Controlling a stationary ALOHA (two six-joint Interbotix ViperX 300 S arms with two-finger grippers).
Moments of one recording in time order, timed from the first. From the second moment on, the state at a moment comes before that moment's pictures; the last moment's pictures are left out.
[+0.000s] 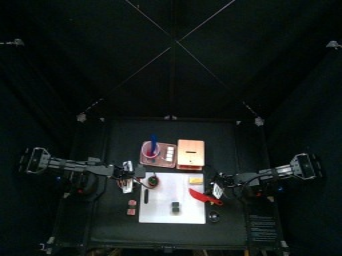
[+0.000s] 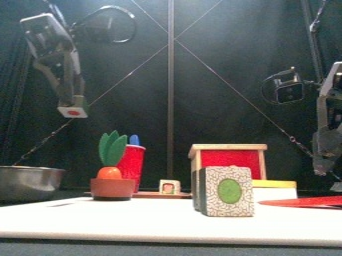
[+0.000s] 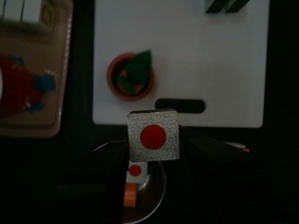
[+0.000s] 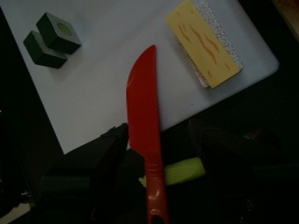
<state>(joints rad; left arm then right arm) 0.06 -0.57 0.92 0.04 0.64 -0.18 0.07 -0.50 1.18 0.10 0.18 0.58</state>
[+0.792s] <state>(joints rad) 0.20 -0.47 1.11 0.00 0.48 -0.18 0.07 -0.50 1.16 0.10 0.18 0.58</state>
